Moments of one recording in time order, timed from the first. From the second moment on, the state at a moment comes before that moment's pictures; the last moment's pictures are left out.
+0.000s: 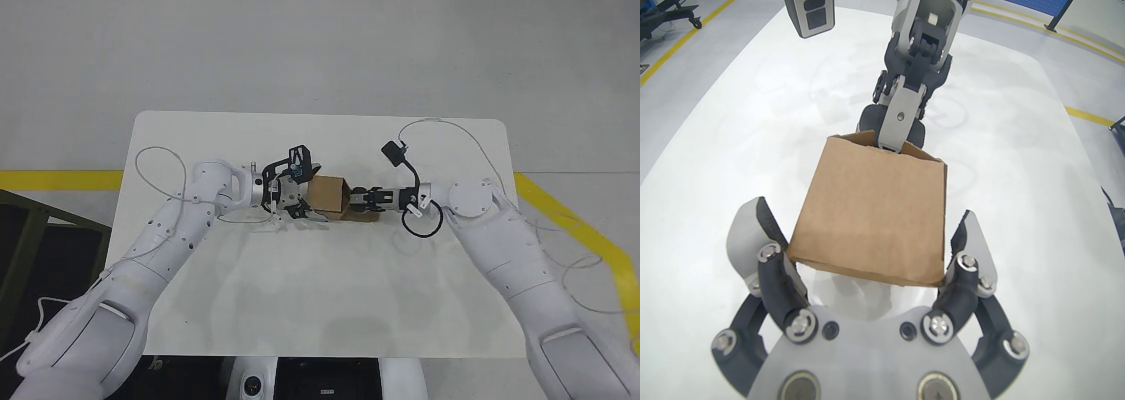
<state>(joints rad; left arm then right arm) 0.60 -1.17 -0.74 -0.99 1.24 -1.01 0.07 -0.69 -1.20 0.90 -1.00 0.16 -0.30 1.04</state>
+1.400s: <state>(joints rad) 0.61 -1.18 -0.77 -0.99 1.24 -1.01 0.04 -0.66 -1.22 0.92 -0.94 0.17 -0.34 1.14</state>
